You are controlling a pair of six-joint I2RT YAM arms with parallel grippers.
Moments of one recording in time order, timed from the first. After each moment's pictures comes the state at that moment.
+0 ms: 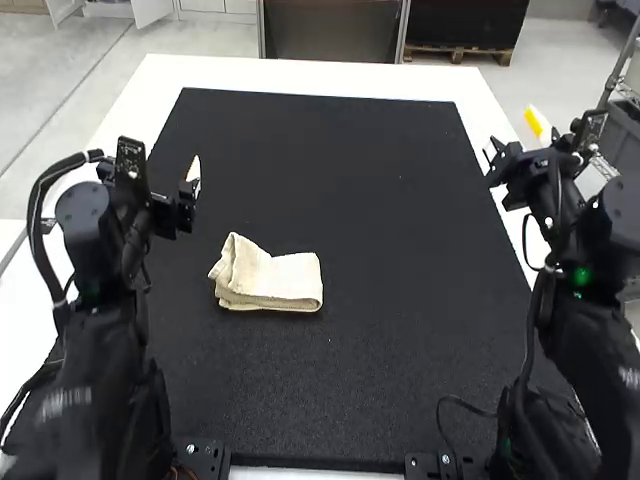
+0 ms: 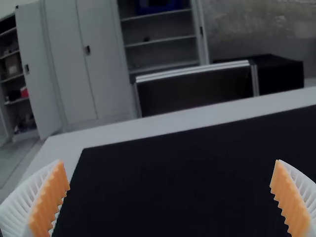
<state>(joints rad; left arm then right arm) 0.39 0.48 0.07 0.59 0.45 0.08 -0.32 0.62 0.19 0.85 -0.68 0.34</state>
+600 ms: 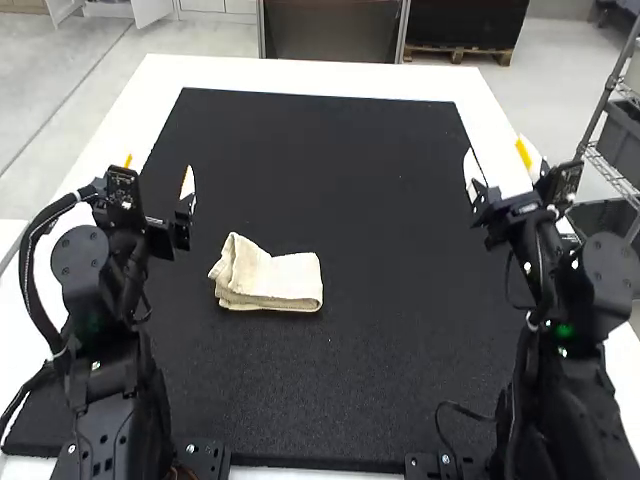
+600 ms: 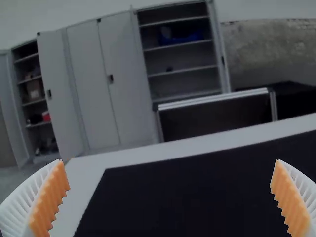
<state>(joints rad) 0.42 0.01 0.01 0.25 0.42 0.06 -0.20 0.30 0.02 0.70 -0.53 0.17</state>
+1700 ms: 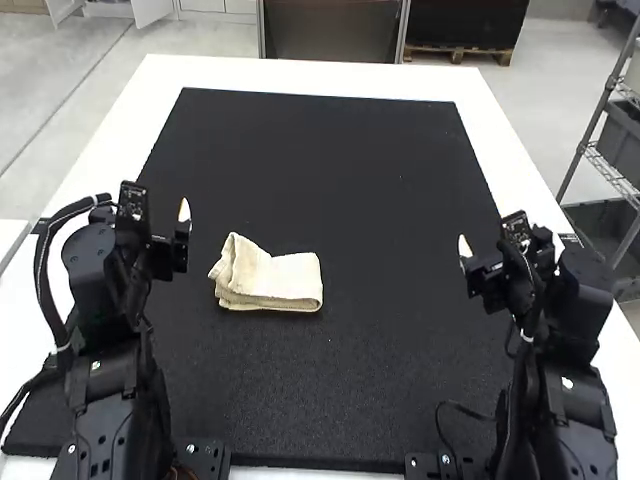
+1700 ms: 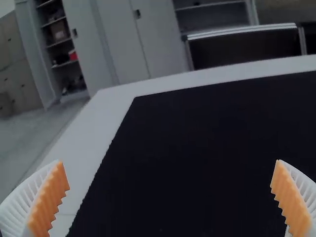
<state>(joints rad) 0.40 0.01 0.01 0.03 0.25 0.18 -0.23 0.01 0.02 -0.09 -0.35 -0.43</state>
